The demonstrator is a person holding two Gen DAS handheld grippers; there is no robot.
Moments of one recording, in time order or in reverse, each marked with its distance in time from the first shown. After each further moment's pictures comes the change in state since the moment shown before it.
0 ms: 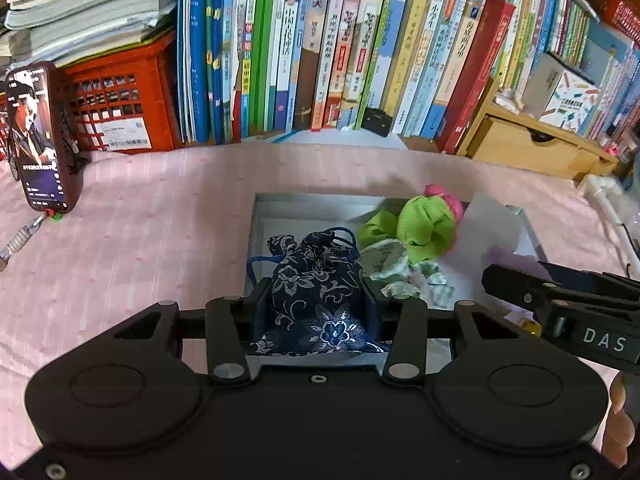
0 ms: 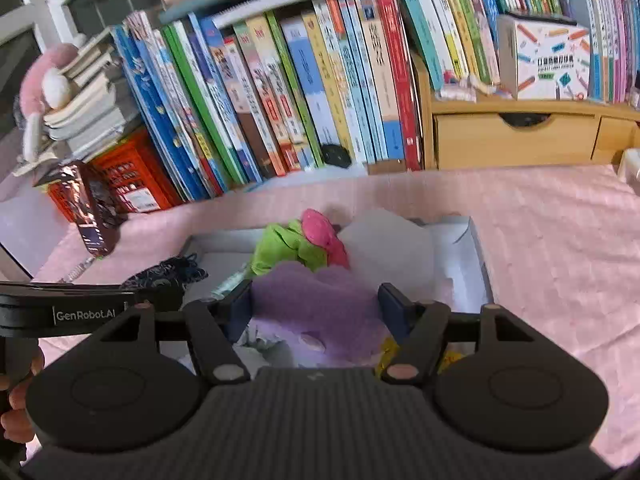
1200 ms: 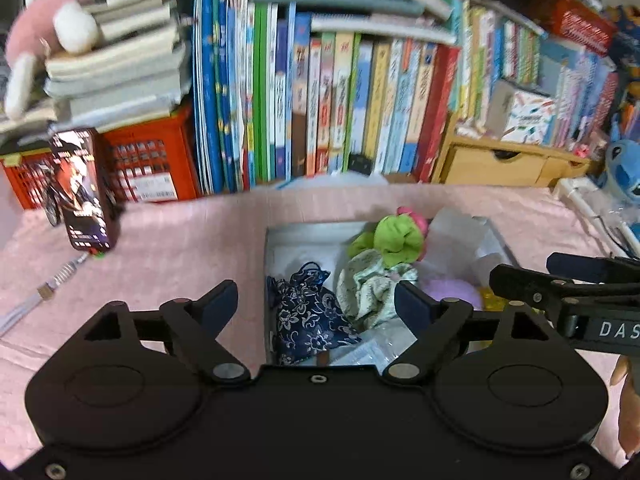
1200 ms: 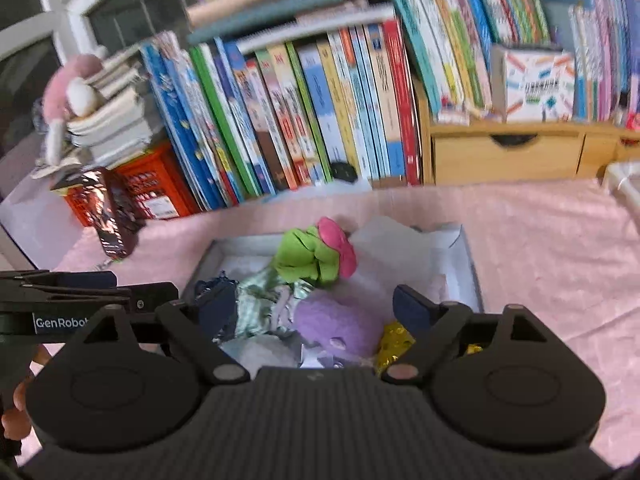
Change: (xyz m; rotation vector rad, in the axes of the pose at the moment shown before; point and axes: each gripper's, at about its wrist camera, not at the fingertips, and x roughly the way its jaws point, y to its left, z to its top) left arm -0.094 -0.015 -0.035 0.097 -0.192 0.019; right arm -0.066 0.015 -0.015 -0.036 -0.113 0.010
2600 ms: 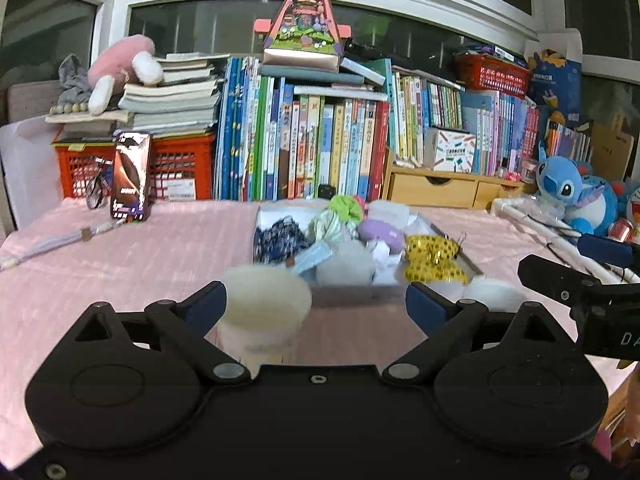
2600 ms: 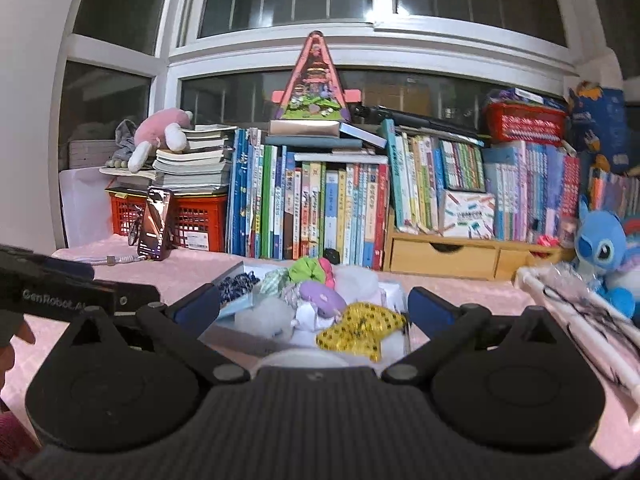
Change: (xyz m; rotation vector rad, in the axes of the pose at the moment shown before) left arm -0.147 -0.019 -0.211 -0.016 -0.318 -0.036; right arm -0.172 0.032 -0.182 -0.241 -0.445 -0.096
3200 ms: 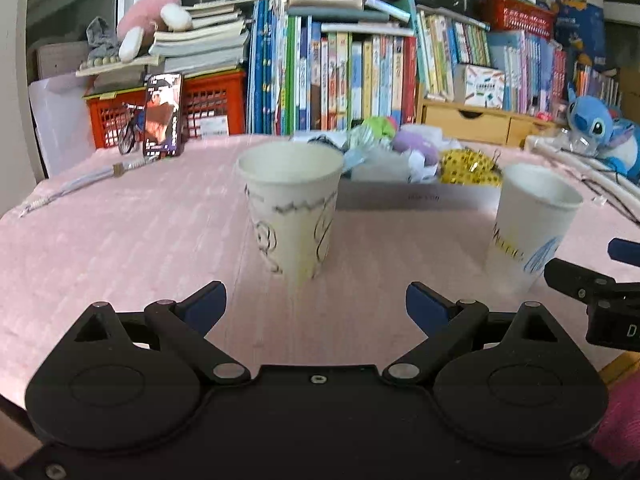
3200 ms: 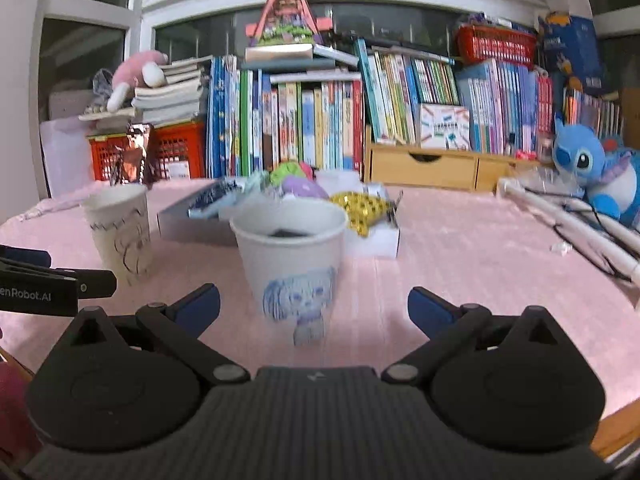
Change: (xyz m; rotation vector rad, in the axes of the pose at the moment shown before) left arm 0.005 -0.001 -0.079 0.030 0.113 0.120; right arm -0.002 0.002 -0.077 0.046 0.157 -0.065
